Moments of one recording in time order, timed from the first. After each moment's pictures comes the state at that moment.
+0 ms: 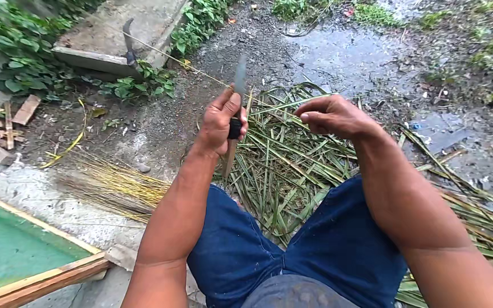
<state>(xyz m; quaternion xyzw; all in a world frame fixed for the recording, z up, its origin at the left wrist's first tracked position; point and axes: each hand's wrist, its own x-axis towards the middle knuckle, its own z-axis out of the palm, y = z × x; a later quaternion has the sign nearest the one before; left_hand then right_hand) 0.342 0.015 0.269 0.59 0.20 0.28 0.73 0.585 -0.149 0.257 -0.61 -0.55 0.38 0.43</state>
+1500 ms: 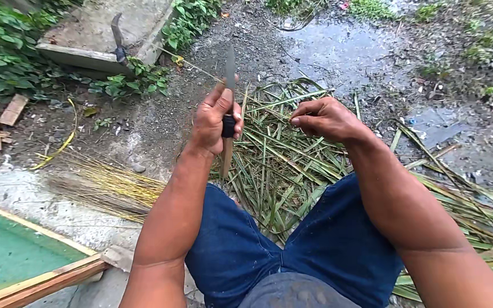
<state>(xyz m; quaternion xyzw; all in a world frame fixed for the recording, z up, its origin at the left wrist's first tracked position) 0.347 0.015 0.269 0.57 0.17 0.28 0.76 0.576 -0.149 0.249 -0.57 -0.59 0.34 0.46</state>
